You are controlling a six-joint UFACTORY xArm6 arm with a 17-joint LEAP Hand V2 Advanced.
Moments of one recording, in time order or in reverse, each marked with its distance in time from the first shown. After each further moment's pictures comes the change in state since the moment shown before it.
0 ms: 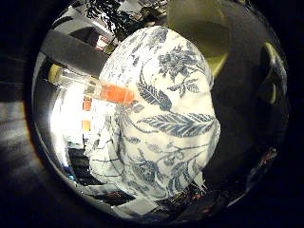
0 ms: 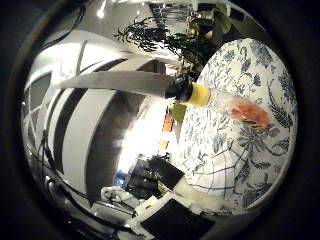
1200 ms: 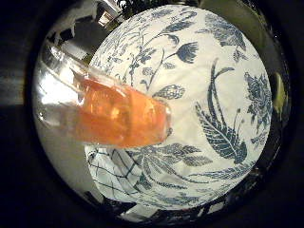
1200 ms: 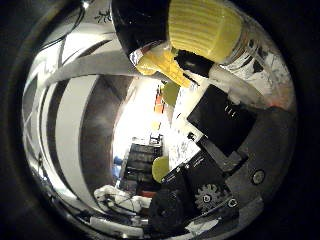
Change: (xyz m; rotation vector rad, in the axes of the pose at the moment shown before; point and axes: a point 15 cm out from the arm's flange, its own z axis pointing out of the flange) arm -0.072 -0.025 0.144 -0.251 0.030 -0.067
